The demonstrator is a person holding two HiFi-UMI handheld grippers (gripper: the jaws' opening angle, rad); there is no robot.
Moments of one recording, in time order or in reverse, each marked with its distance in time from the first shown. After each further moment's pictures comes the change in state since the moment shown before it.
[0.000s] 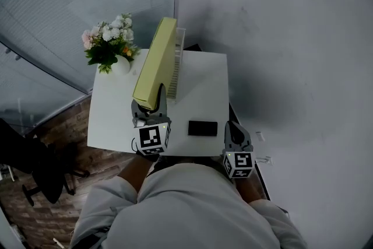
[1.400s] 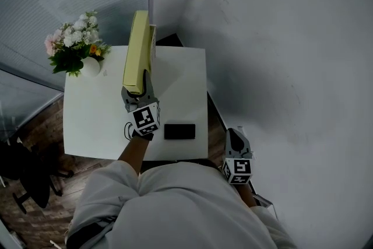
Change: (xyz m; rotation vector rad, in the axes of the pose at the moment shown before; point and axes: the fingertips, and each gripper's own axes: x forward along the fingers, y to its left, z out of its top) left arm 0.117 -0.018 -0.102 -0.040 0.008 0.149; right arm -0.008 -0.099 -0.051 0.002 0.186 -0.106
